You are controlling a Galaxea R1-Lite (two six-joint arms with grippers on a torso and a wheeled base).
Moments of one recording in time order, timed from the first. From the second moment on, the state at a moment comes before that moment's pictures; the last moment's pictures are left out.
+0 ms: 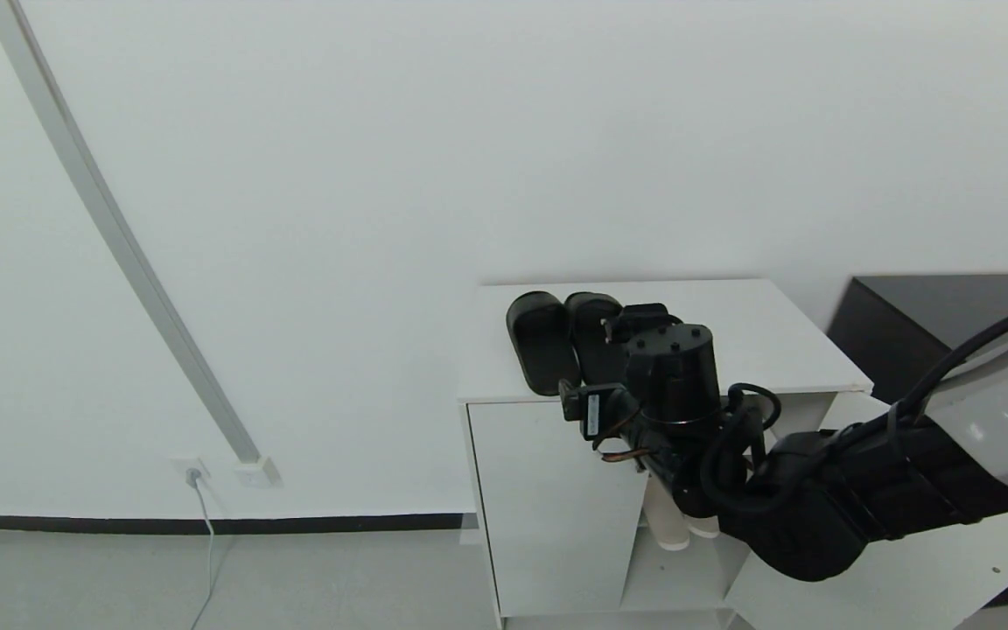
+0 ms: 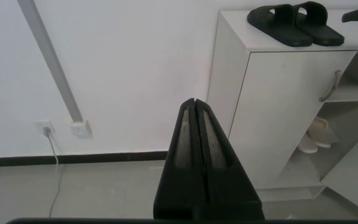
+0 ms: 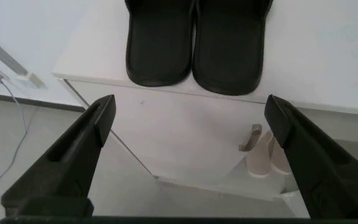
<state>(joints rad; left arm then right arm) 0.00 0.00 0.00 0.00 0.01 0.00 0.80 2.03 -1.07 -0.70 -0.55 0.22</state>
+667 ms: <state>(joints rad) 0.00 0.00 0.00 0.00 0.01 0.00 0.81 2.05 -1.08 -0.70 -0.55 0.22</state>
